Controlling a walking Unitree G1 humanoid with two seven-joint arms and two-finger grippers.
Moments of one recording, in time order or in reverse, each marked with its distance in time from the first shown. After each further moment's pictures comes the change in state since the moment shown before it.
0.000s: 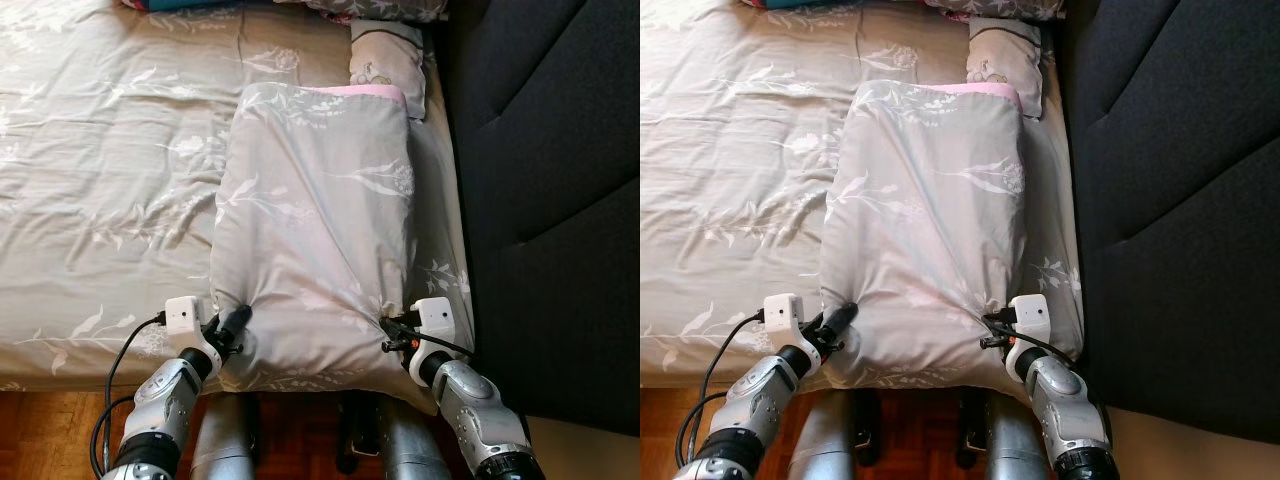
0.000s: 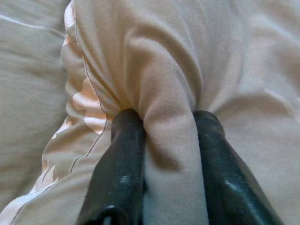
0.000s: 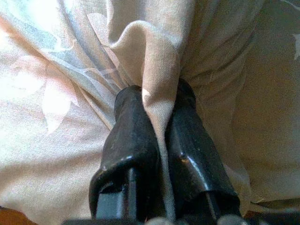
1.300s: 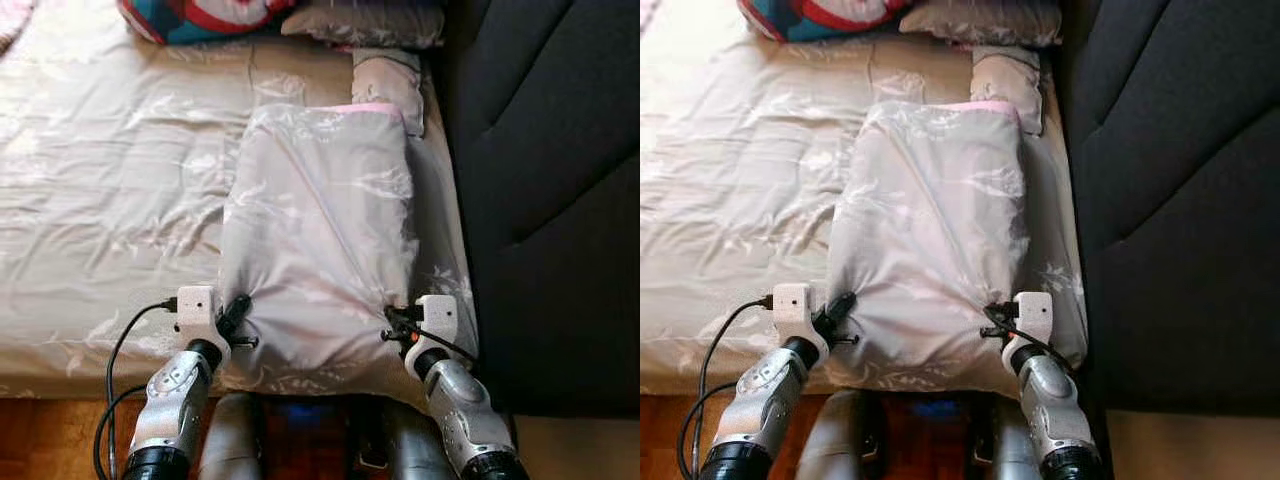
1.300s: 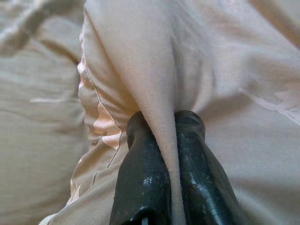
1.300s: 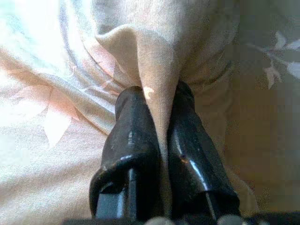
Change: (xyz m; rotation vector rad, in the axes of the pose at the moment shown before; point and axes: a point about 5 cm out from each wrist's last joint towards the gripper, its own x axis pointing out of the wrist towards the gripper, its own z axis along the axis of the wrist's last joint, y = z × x) left arm -0.004 -0.023 0.021 0.223 -0.085 0.076; right arm 0.005 0.000 0.012 0.052 -0.169 -0.104
